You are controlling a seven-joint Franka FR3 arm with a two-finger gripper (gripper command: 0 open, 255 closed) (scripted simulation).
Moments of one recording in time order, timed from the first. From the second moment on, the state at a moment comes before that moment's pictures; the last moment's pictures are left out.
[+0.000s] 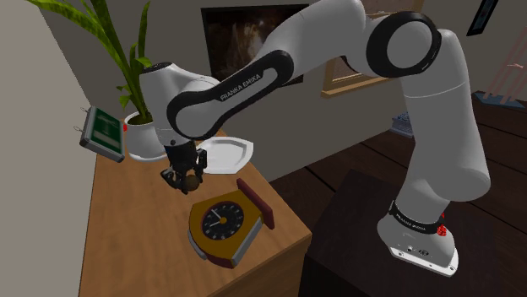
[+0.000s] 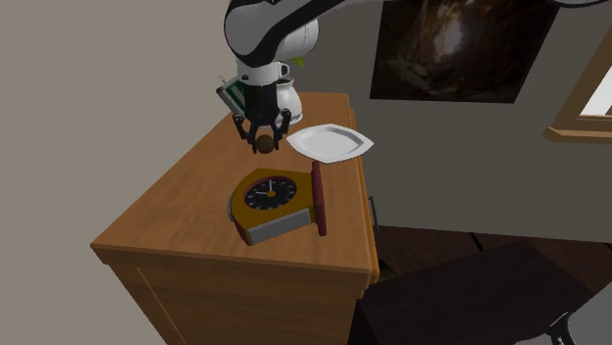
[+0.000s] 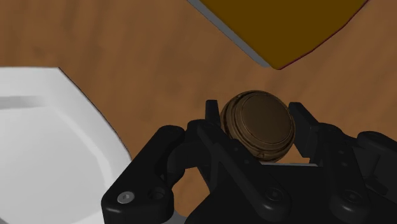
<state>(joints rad) 0.24 0.49 0.42 -1.59 -0.20 2.02 0.66</state>
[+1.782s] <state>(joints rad) -0.04 0.62 0.31 -1.41 -0.18 1.99 0.25</state>
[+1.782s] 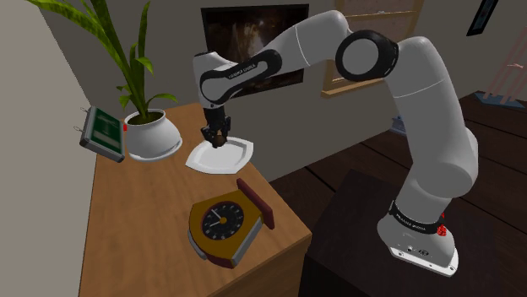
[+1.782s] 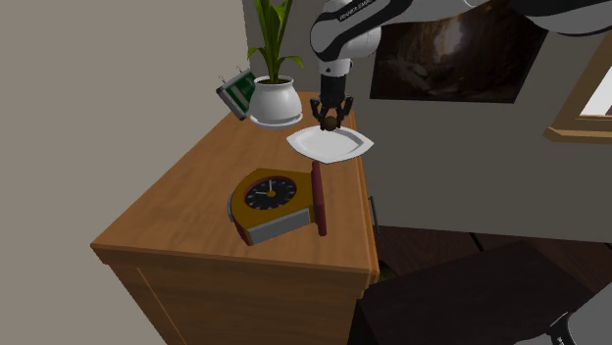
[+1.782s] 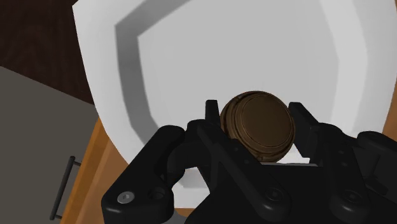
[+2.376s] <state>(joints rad) -0.04 0.66 0.30 -1.44 -0.20 2.07 0.26</state>
